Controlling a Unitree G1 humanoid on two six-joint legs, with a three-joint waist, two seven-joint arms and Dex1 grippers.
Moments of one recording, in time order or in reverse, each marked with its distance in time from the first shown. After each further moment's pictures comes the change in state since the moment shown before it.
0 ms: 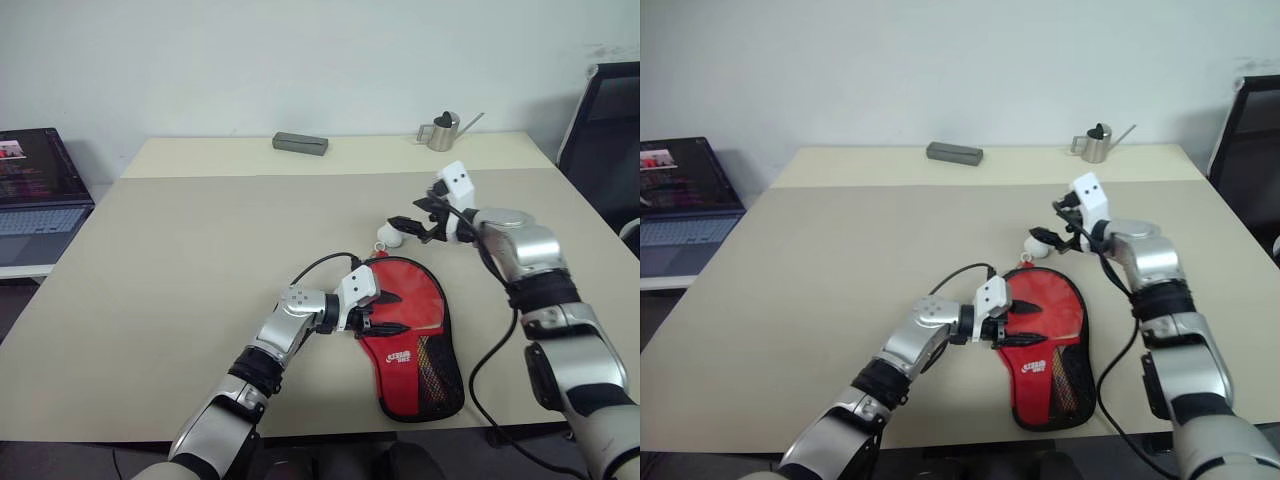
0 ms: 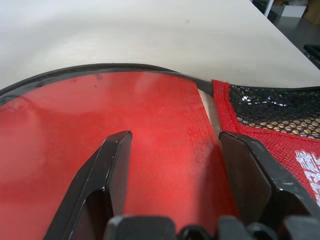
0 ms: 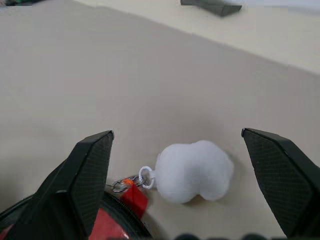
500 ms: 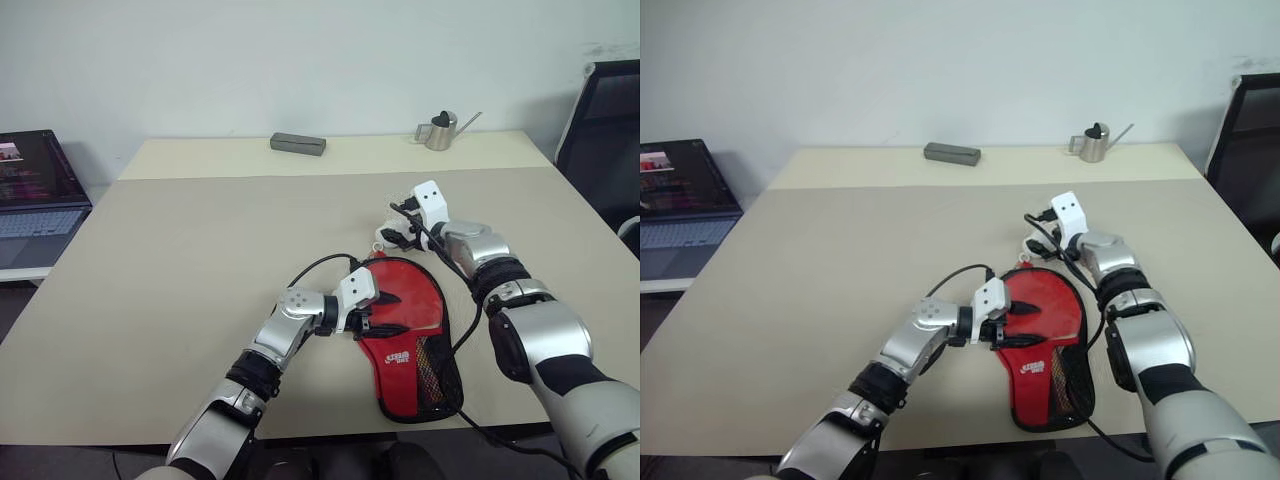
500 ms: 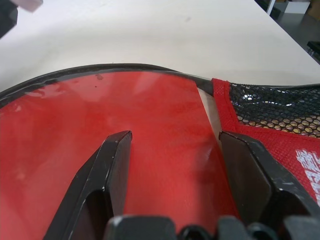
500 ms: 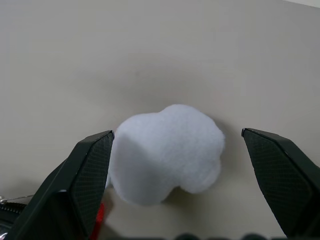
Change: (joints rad) left arm 0.027 0.001 0.000 -0.044 0.009 0.010 0.006; right arm -0.144 0.134 -0.022 0.485 -0.129 -0.253 -0.177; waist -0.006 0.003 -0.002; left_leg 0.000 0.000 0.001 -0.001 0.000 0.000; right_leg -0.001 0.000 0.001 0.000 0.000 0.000
